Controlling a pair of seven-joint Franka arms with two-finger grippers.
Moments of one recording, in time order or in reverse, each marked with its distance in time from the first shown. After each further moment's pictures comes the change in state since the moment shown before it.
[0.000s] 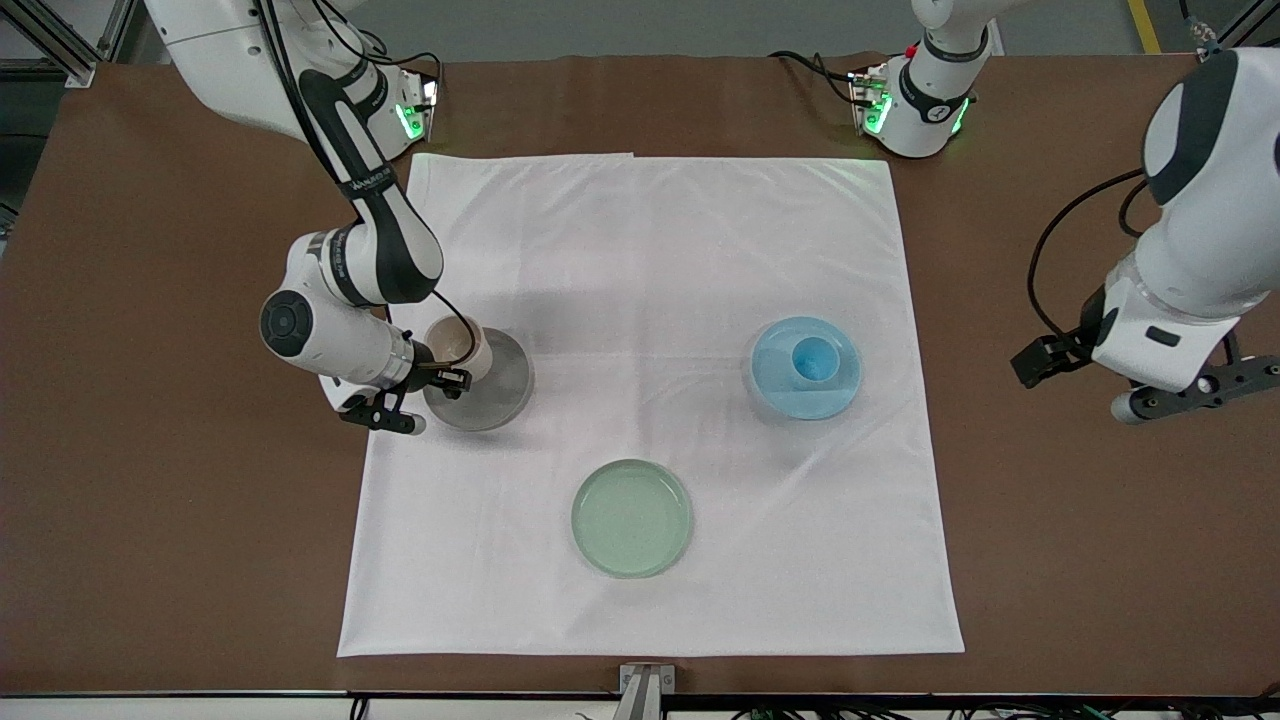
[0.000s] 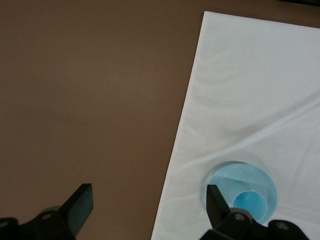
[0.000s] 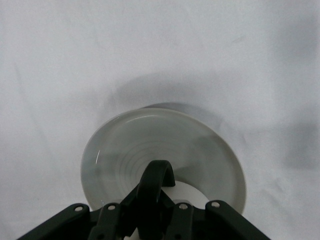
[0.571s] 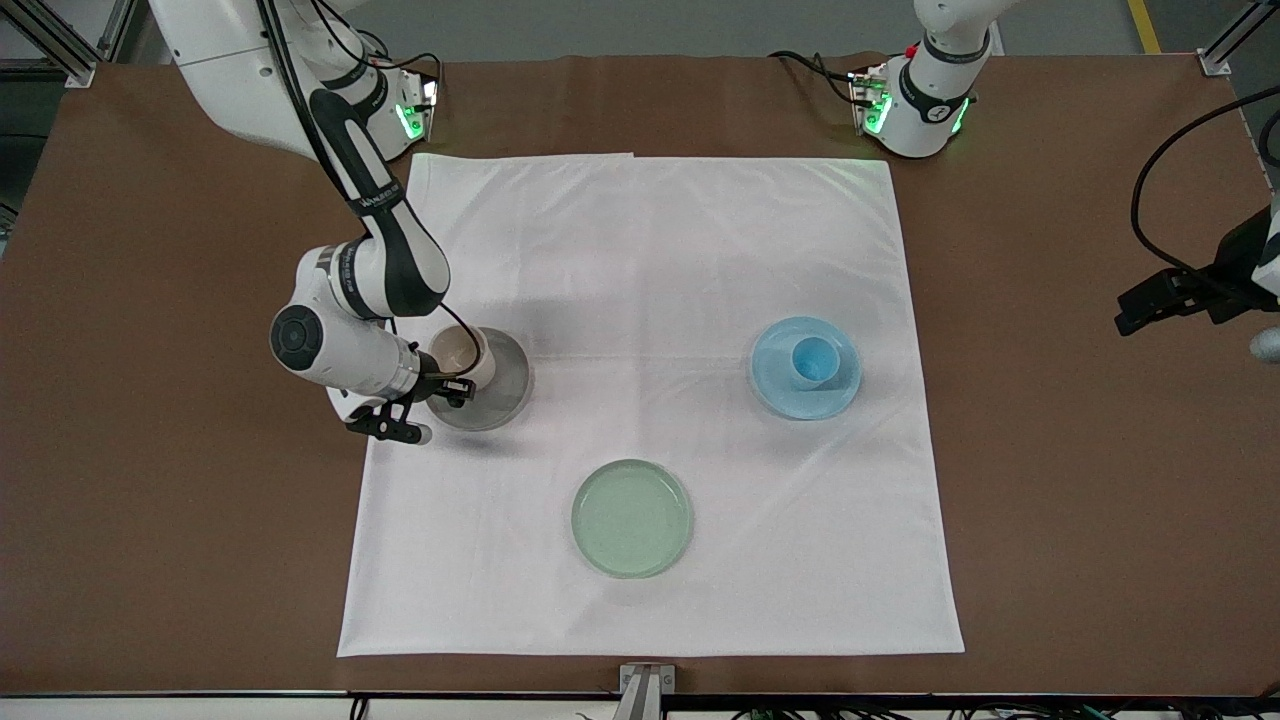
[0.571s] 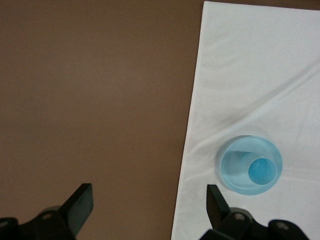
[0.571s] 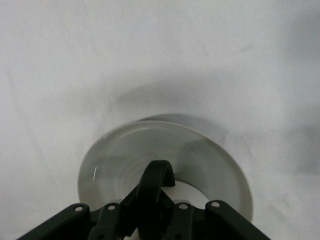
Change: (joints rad) left arm 0.028 -0.122 0.148 0.023 -0.171 -0.111 0.270; right arm 0.000 0.049 0.000 0.043 0.001 0.004 -0.002
